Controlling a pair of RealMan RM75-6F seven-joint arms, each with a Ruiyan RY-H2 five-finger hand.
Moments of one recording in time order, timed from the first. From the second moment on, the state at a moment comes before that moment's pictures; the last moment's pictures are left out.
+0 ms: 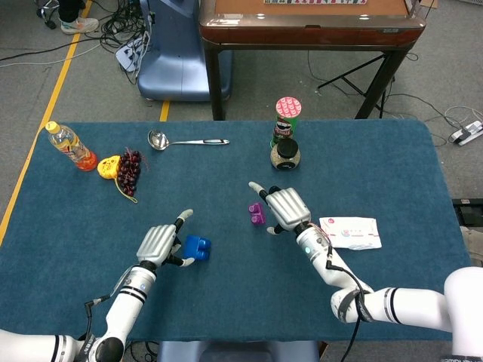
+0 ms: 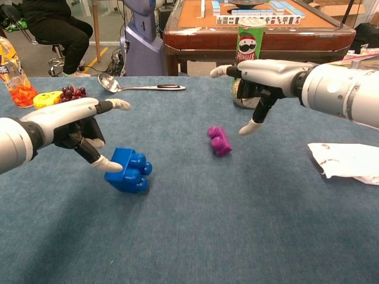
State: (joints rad) left arm -0.70 -1.55 -0.16 -1.86 0.77 1.21 0.44; right arm 0.92 -1.48 0.14 -1.61 -0.88 0.98 -0.42
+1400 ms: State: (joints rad) left arm -0.23 -1.08 0.05 -1.72 1.20 1.42 0.09; right arm 0.27 -1.05 -0.09 -1.65 -1.47 1.53 0.03
